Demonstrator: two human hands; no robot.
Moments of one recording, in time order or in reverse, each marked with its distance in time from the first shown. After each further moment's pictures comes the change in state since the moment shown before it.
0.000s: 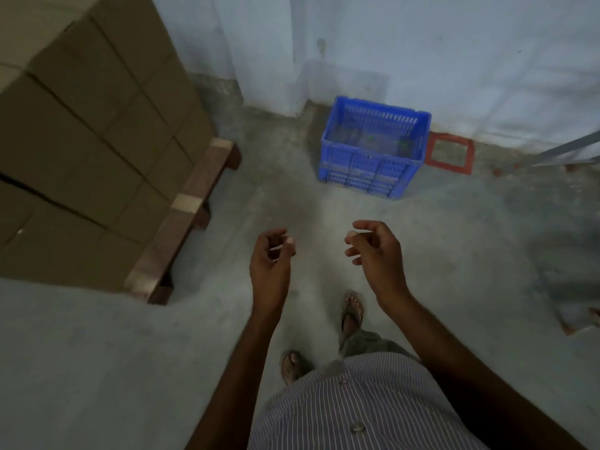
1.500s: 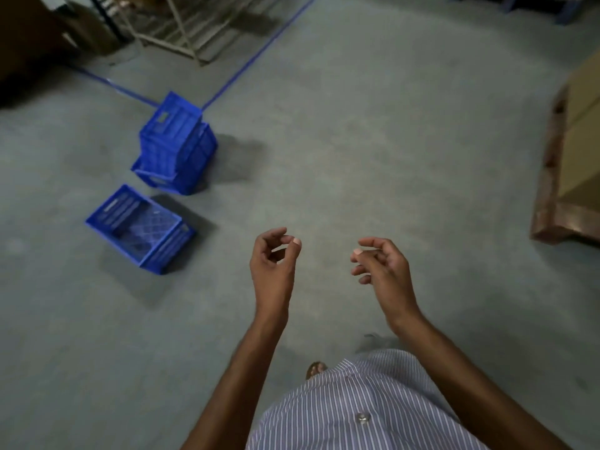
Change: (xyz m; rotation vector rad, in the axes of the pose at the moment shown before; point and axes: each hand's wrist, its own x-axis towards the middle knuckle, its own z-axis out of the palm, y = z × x) left_hand -0.969 -0.208 -0.399 -0.407 1.756 -0.219; right_hand -0.897 0.274 0.063 -0.433 -1.667 -0.125
